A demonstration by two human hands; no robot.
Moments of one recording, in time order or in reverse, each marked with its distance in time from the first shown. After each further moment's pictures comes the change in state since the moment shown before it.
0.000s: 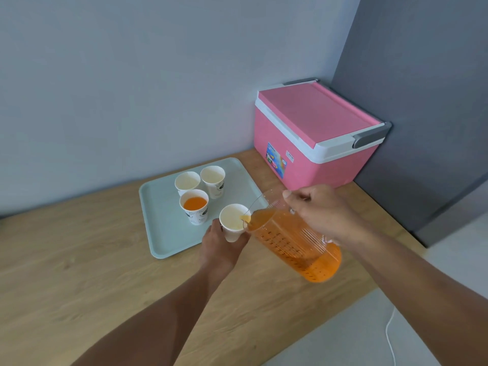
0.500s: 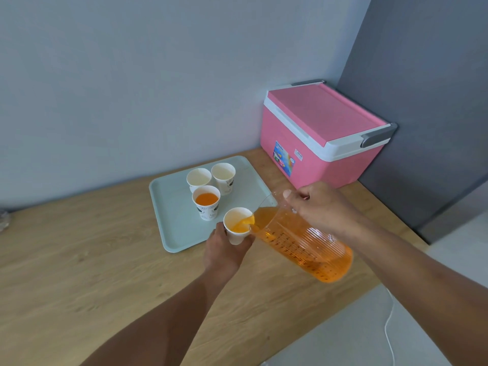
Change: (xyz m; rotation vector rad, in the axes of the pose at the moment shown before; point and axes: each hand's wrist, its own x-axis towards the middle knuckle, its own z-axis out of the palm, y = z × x) left_hand -0.015 -0.017 -0.019 -0.015 -0.015 -0.012; right_hand -0.014 -0.030 0.021 -0.192 -0.007 -0.019
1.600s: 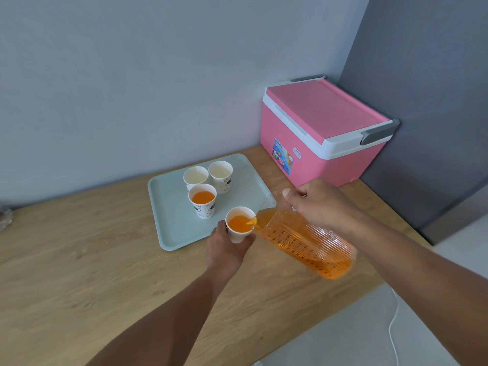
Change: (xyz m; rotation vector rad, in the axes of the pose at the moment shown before) left_hand -0.004 0.010 0.013 -0.022 0.014 -0.012; right_hand 0.014 0.018 -0.007 -0.060 -0.031 -0.016
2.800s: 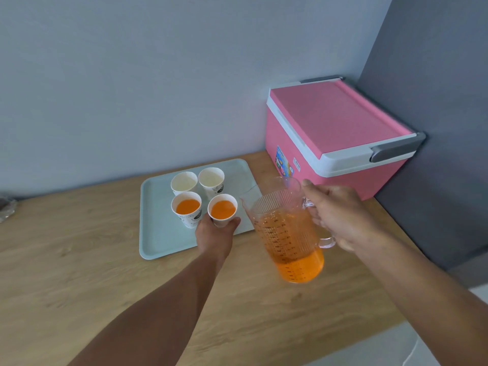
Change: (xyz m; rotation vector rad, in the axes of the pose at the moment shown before) left_hand 0.067 0.039 0.052 -0.251 0.286 -0.264; right_hand 0.080 0.076 -0.025 0.661 -0.009 0.125
